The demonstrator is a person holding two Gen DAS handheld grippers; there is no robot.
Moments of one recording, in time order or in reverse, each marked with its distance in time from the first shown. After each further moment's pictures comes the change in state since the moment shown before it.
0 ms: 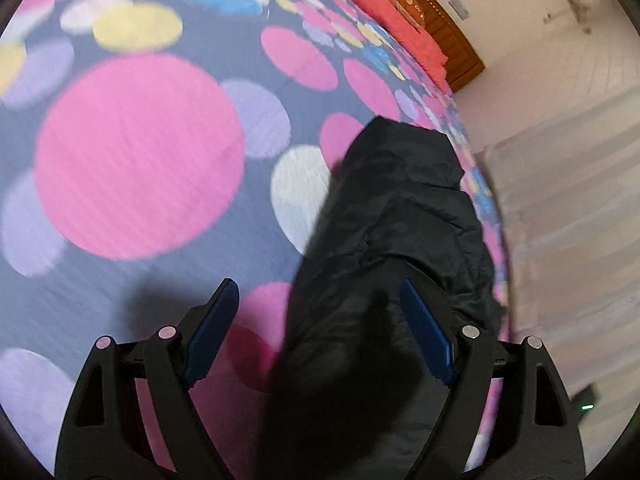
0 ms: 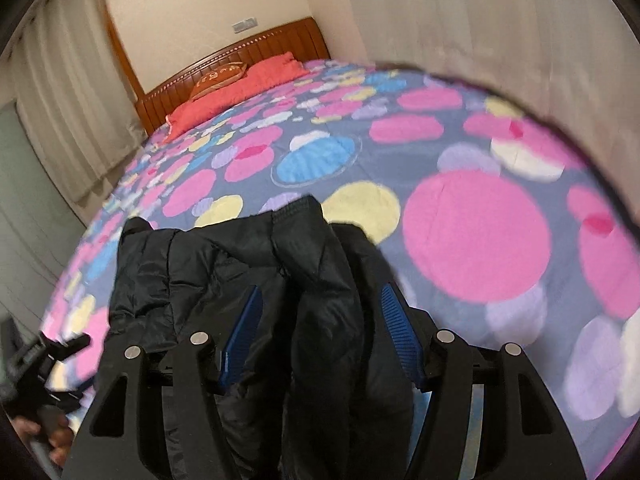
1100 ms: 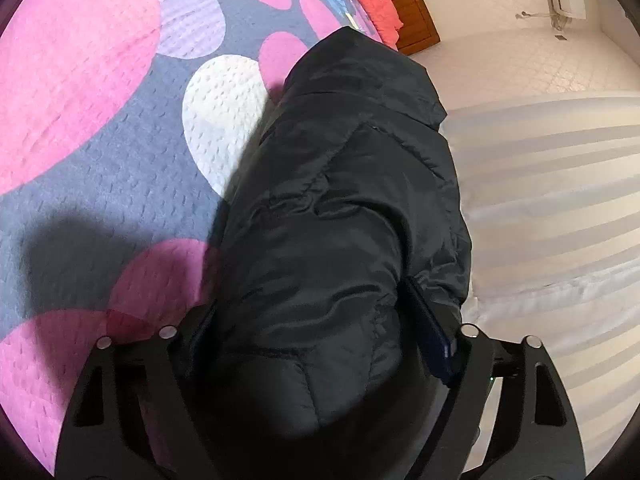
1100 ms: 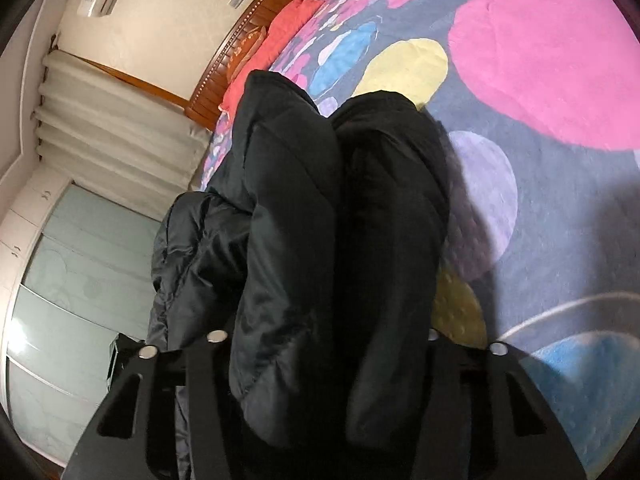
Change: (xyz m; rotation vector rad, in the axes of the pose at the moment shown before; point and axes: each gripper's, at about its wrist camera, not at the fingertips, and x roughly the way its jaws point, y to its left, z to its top) left arm 0.058 -0.007 -0.010 -0.010 0.166 -0.263; right arm 0.085 -0.027 -0.043 0.296 0.244 0.452
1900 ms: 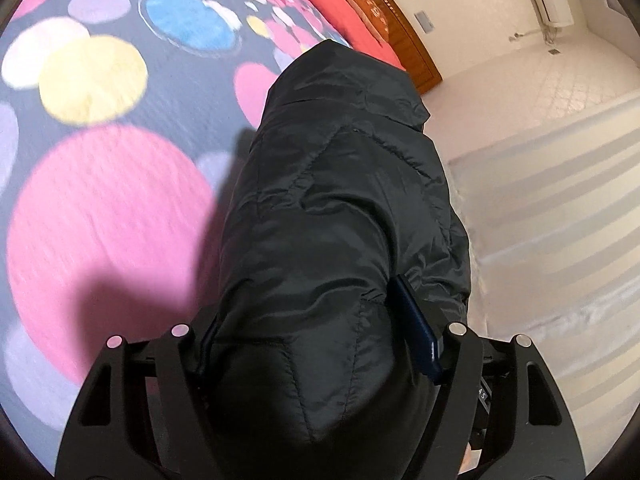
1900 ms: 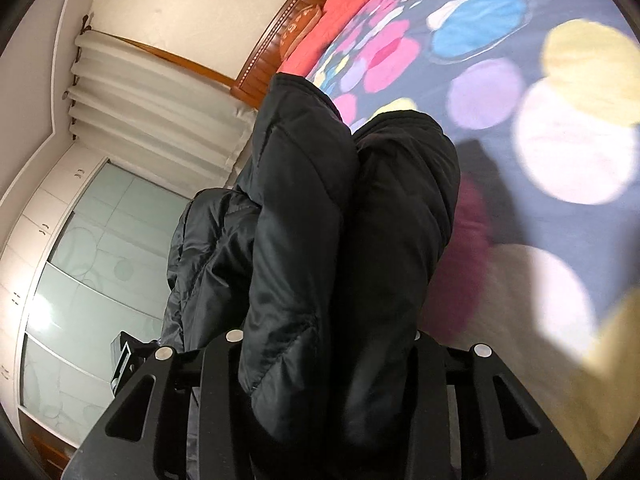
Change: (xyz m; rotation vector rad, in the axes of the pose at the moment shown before) left arm -0.089 0.007 0.090 0.067 -0.166 0.097; right arm 0.117 0.105 0.021 -0.057 0.060 0.154
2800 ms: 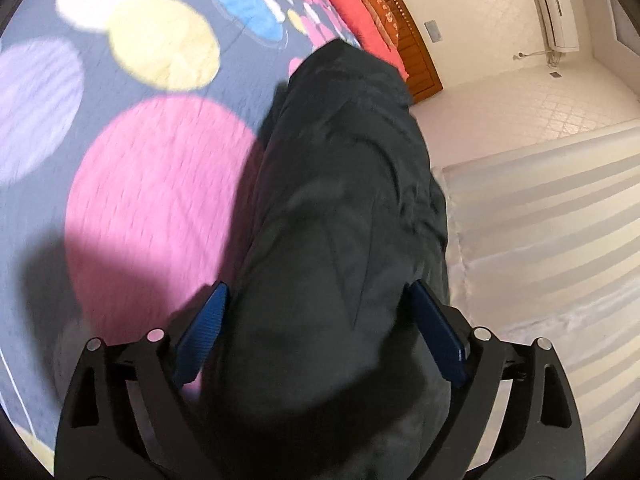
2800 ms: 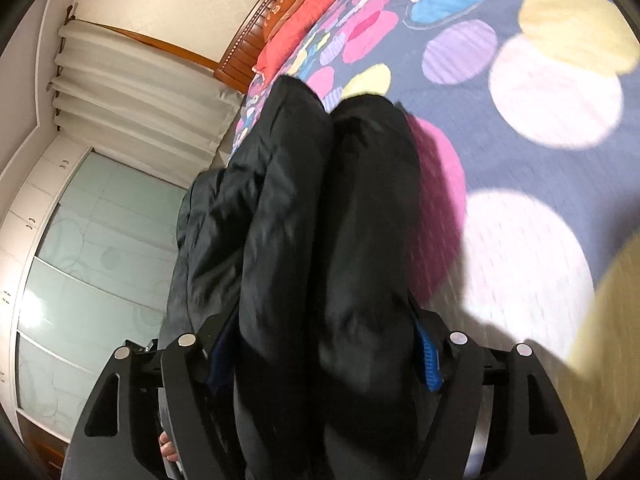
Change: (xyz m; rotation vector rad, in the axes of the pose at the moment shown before) left arm -0.033 0.076 -0.029 -0.082 0.042 -0.095; right arm -0.032 -0.023 -0.041 0.008 0.067 -0.058
